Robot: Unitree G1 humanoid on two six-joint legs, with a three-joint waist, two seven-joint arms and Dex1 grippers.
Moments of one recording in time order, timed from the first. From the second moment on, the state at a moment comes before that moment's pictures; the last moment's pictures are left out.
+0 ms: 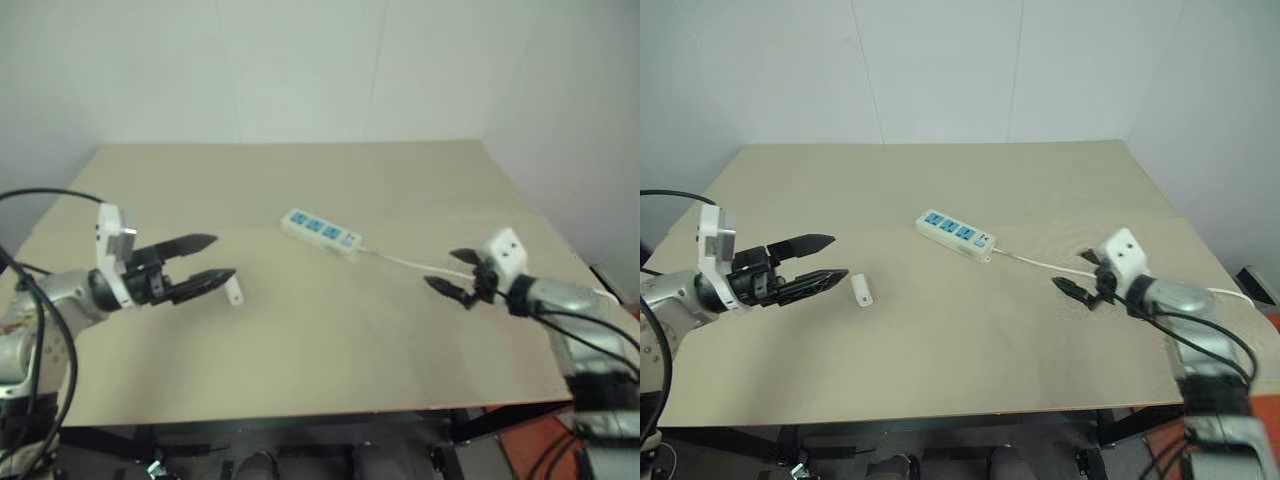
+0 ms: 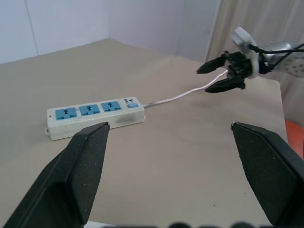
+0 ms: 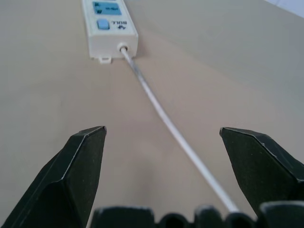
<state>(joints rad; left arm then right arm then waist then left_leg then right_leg) -0.31 0.83 0.34 -0.16 -0.77 0.57 -1.08 -0.57 -0.66 -0.04 0.37 0.20 0.17 0.87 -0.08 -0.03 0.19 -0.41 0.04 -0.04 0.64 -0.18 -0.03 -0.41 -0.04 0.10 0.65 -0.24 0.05</state>
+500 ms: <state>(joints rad) -0.29 0.84 0.33 -0.20 -0.77 0.59 -1.07 -0.99 -0.45 0.07 1.16 0.00 -0.08 0.84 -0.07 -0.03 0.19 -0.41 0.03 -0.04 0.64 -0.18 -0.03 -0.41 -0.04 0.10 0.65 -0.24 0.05</state>
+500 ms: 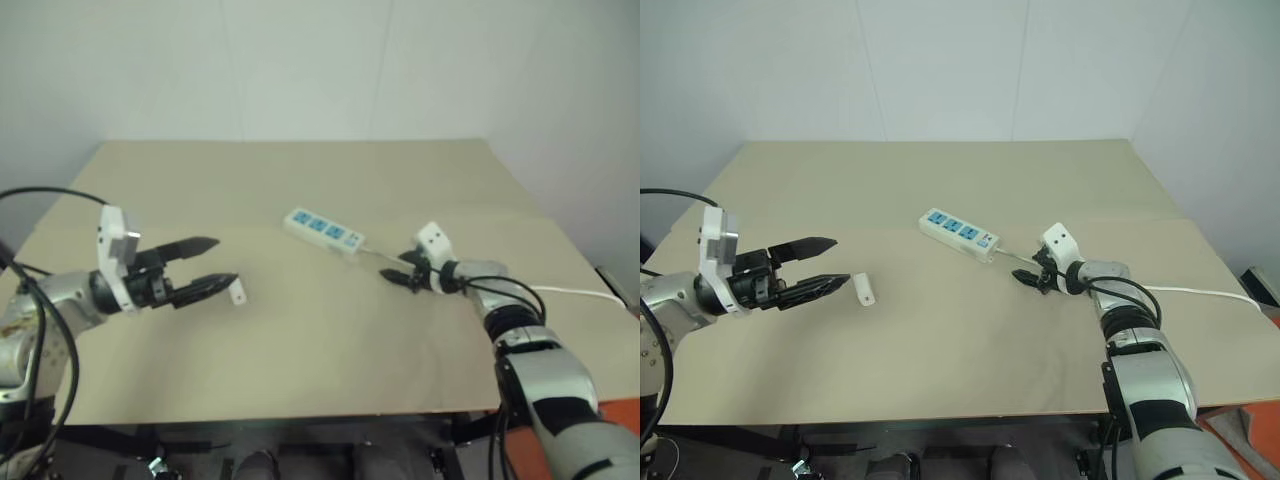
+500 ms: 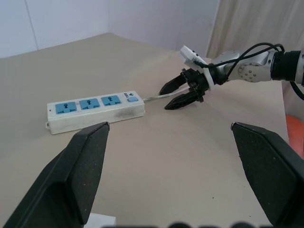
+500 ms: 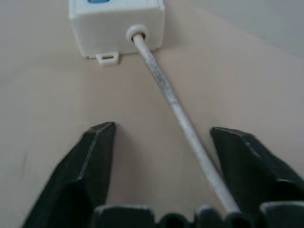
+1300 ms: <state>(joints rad) -0.32 0.83 0.30 -0.18 -0.74 0.57 -1.10 -0.35 -0.56 0.05 0.16 0.03 0.06 0.92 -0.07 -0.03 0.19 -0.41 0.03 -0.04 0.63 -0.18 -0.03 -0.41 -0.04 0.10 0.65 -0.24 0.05</state>
